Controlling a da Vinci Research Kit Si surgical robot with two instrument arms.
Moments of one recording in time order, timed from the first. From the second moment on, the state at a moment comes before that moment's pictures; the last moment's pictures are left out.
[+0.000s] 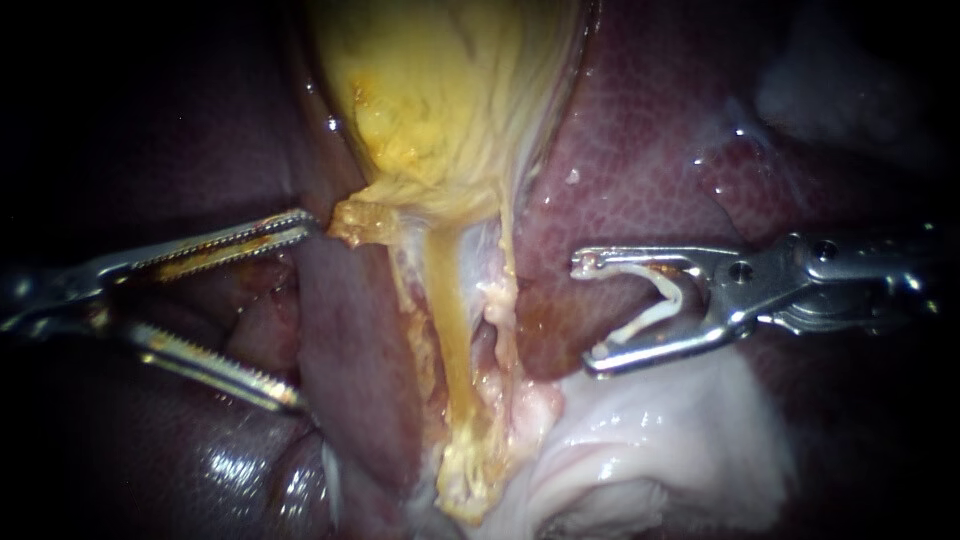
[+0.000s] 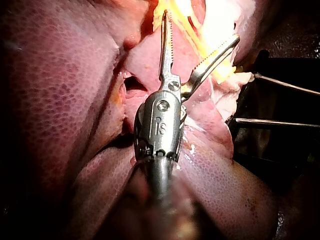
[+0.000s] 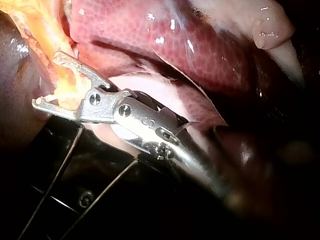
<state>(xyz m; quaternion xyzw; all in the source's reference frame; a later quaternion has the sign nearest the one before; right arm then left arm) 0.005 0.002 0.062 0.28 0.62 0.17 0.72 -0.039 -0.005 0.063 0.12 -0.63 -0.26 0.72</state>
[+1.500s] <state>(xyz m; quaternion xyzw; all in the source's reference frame) 0.005 0.002 0.063 0.27 0.62 0.17 0.72 -0.038 -0.001 0.066 0.18 -0.53 -0.46 0.68</state>
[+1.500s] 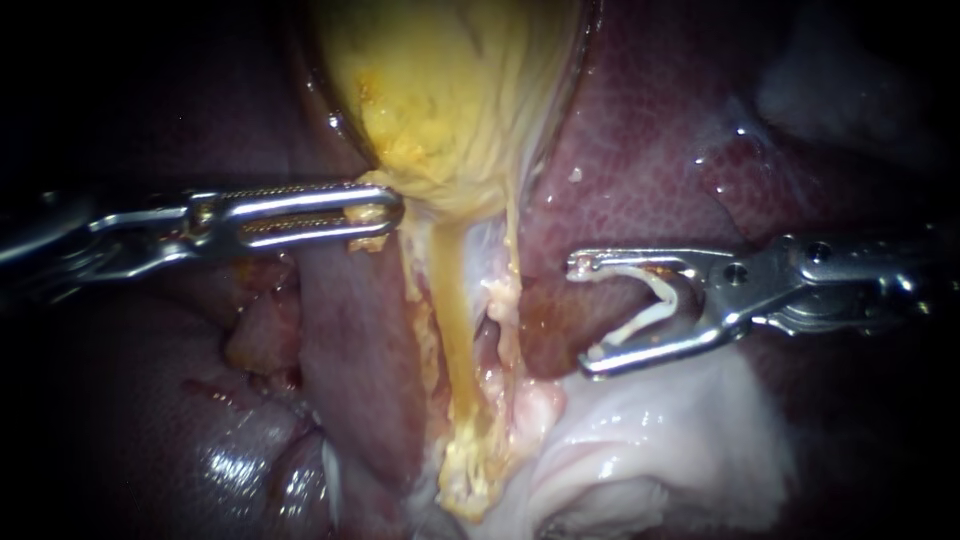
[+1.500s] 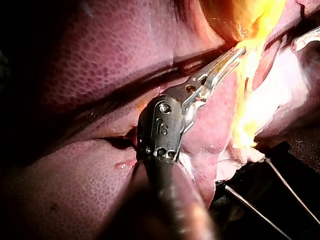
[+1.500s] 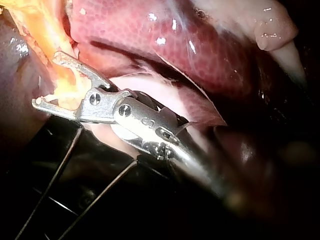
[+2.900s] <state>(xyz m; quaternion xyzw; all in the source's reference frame) 0.017 -0.008 0.077 0.41 0.59 0.15 0.68 -0.036 -0.001 0.064 0.18 -0.54 -0.46 0.68</state>
